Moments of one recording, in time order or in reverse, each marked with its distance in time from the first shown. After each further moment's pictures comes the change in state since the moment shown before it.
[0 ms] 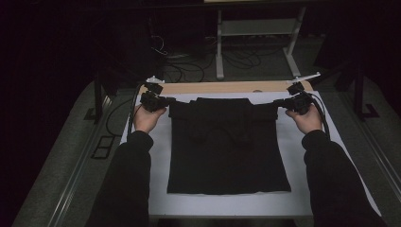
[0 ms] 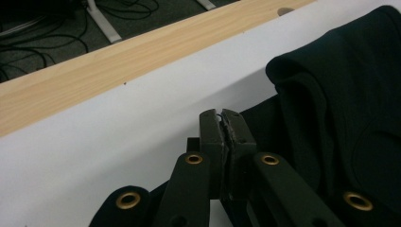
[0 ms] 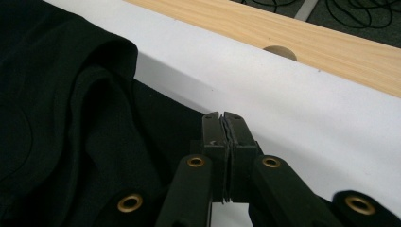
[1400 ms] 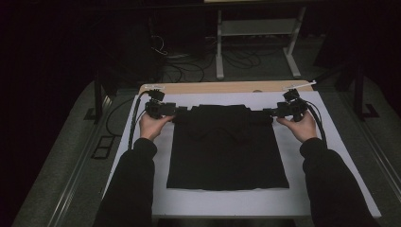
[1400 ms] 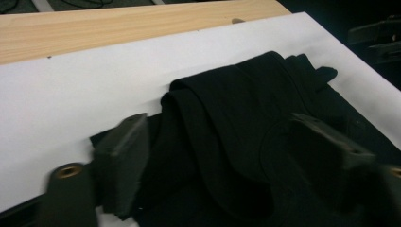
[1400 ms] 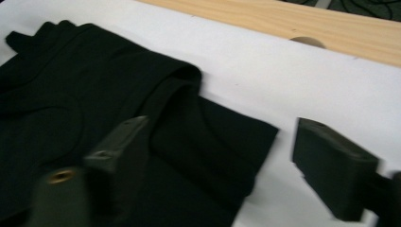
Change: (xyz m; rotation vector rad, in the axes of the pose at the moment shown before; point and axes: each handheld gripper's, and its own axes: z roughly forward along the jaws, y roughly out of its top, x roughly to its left) left arm -0.012 -0.026 0.017 -0.065 -0.216 -0.169; right arm 0.016 -0.017 0.012 -0.029 0.059 0.052
